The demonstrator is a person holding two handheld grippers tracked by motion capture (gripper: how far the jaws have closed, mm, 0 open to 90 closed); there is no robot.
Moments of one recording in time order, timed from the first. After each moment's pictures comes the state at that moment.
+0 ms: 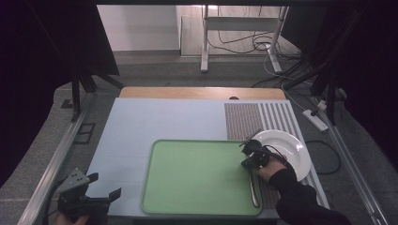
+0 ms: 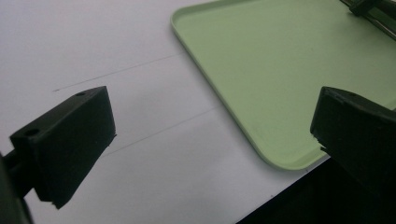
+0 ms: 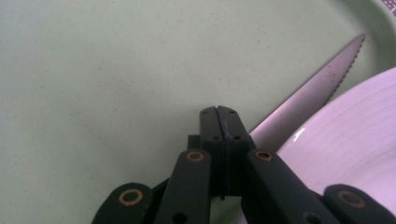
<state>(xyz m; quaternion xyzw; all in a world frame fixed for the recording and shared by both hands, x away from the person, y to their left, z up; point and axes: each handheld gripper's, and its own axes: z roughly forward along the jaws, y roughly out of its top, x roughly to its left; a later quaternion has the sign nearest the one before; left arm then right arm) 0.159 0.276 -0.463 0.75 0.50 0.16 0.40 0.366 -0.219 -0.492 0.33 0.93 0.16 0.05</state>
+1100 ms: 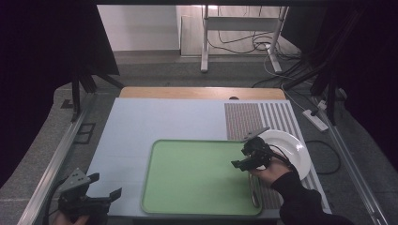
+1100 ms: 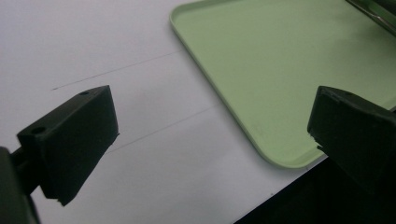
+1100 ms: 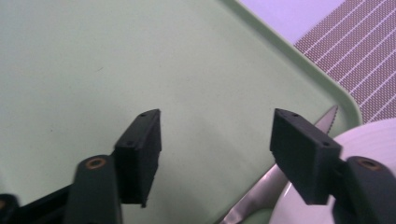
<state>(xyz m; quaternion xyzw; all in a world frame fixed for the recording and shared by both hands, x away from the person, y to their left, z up) 0.160 0.275 -0.464 0.76 0.50 0.16 0.40 0.341 -0.212 -0.450 0.32 0.90 0.27 0.08</state>
